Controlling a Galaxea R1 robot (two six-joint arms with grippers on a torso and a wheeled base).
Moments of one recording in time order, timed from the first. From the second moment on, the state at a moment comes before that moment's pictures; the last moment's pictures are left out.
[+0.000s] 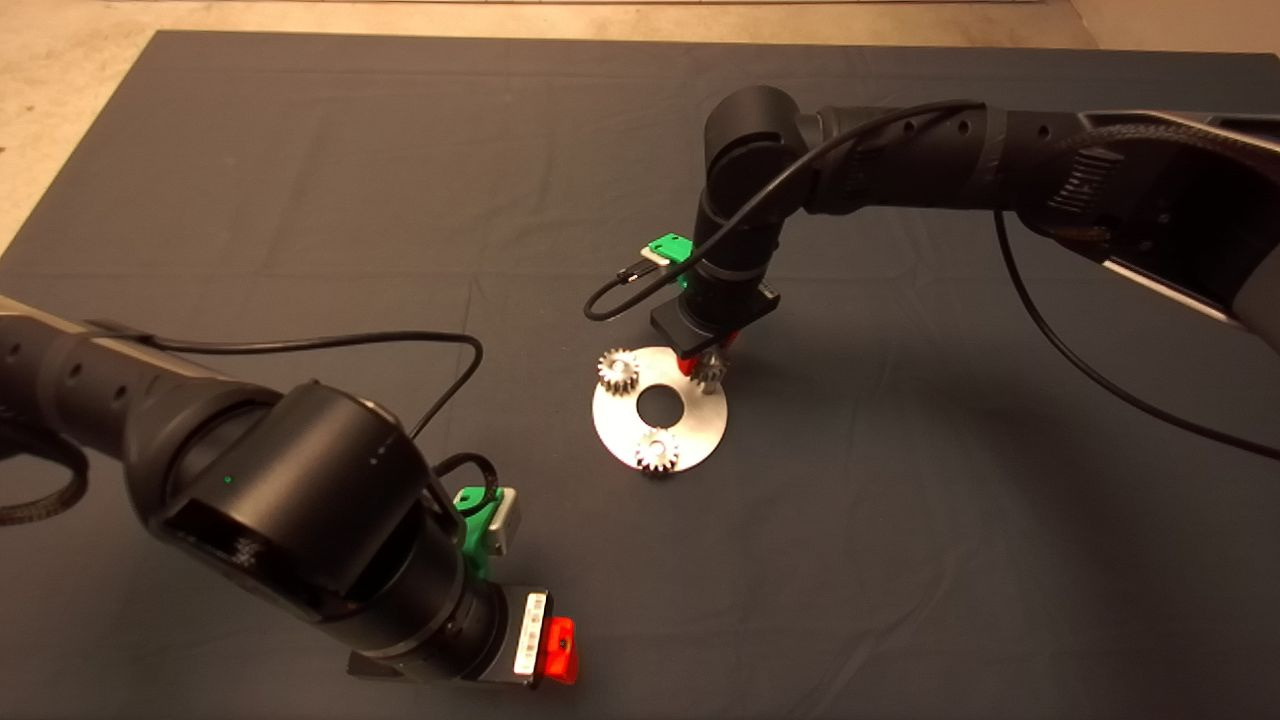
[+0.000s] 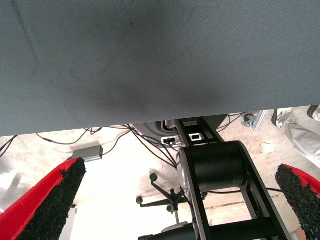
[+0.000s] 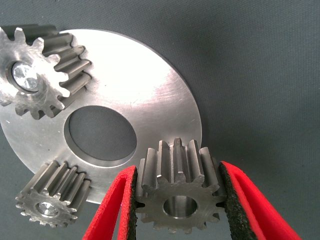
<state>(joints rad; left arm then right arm) -0.27 2.48 -0.47 0.23 1.53 -1.94 0.39 2.93 -1.48 -0.17 -1.53 0.92</state>
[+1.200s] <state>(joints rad) -0.27 2.48 -0.47 0.23 1.53 -1.94 0.38 2.92 -1.47 -0.12 -1.52 0.88</state>
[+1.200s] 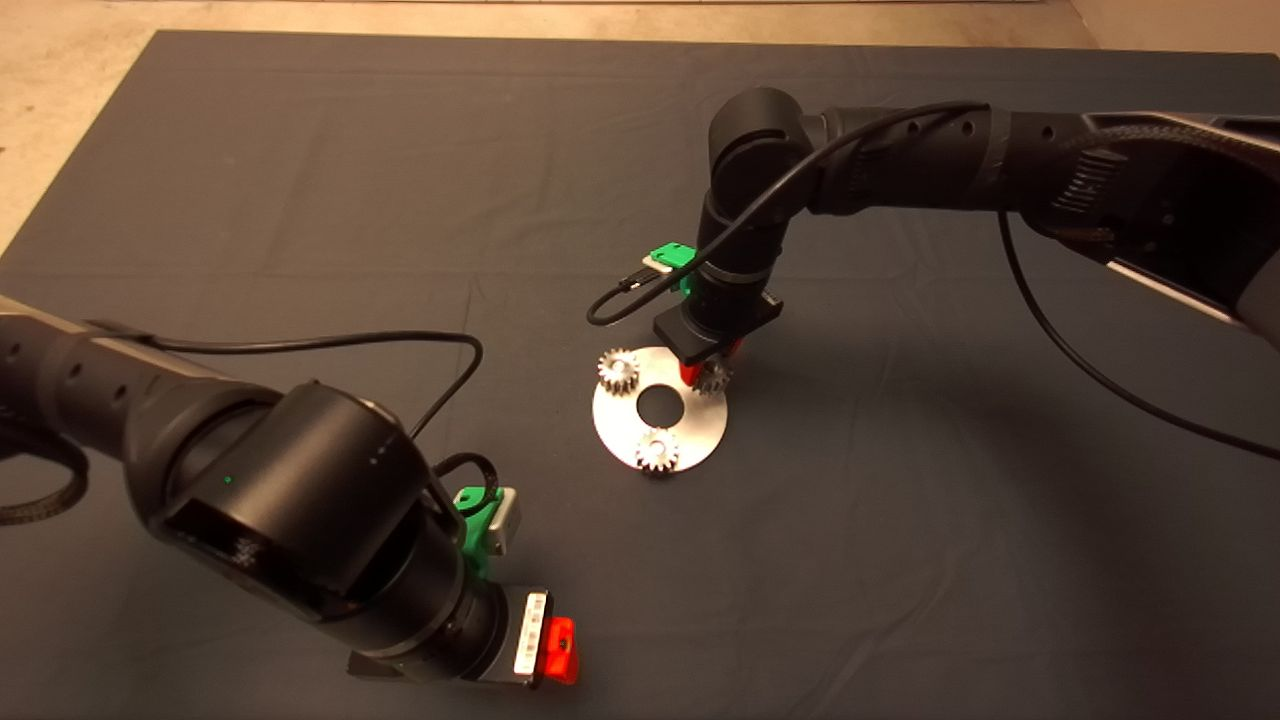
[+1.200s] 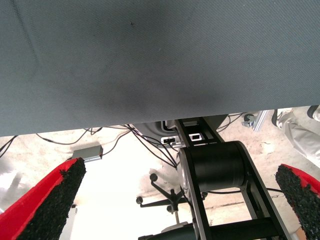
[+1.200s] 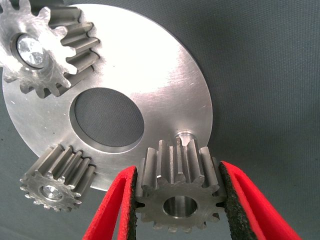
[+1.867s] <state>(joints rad) -0.26 2.48 -0.47 0.23 1.53 -1.94 0.37 2.91 -1.37 -0.17 -1.54 0.83</state>
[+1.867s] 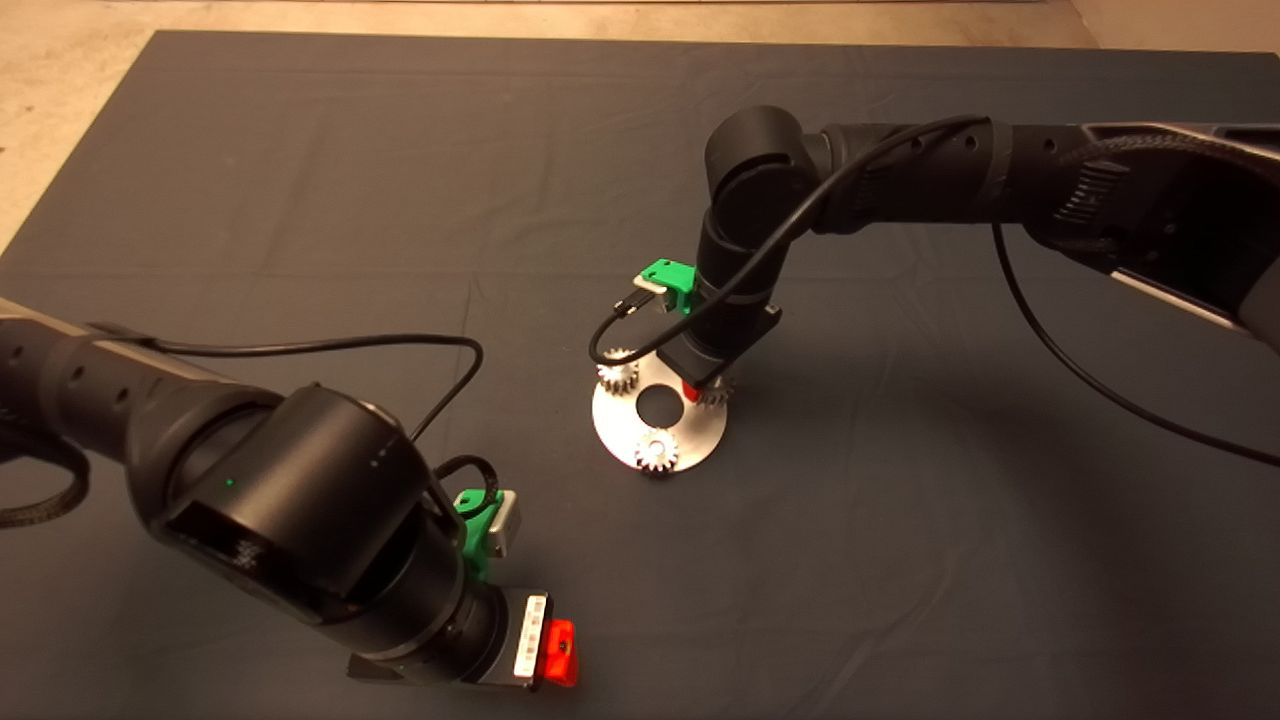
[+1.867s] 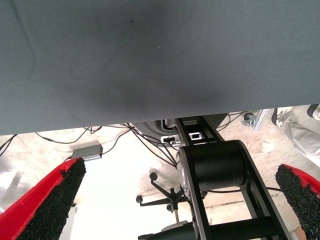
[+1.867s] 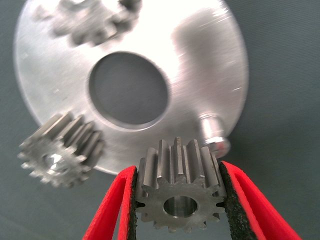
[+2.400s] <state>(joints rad) -0.26 2.48 -0.47 0.23 1.53 -1.94 0.37 2.91 -1.35 -0.17 -1.53 0.82</state>
